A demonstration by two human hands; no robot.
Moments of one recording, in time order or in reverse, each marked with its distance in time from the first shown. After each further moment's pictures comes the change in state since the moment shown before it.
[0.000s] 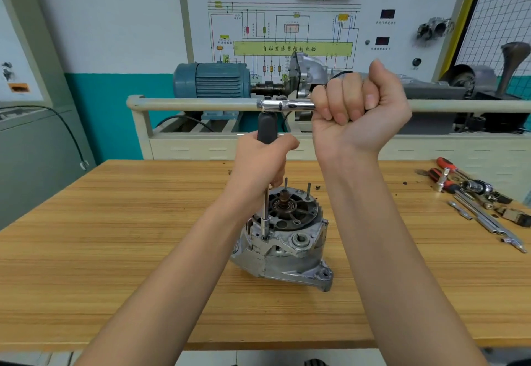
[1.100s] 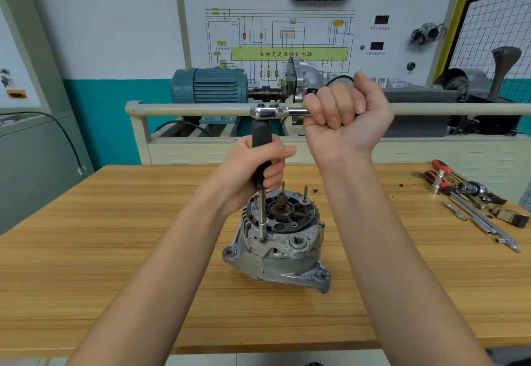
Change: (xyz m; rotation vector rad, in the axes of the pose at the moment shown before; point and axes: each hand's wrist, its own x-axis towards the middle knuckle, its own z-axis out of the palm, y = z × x) left_hand 0.001 0.007 -0.020 -0.133 -0.373 -0.005; right_hand 0.006 -0.002 -0.007 0.136 0.036 0.150
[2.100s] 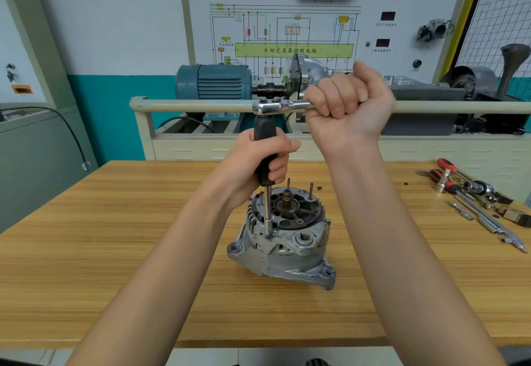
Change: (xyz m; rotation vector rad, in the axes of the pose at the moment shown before) left_hand -0.001 0.003 -0.003 -0.002 0.011 0.012; right_hand 0.007 0.002 0.004 0.023 0.013 0.093
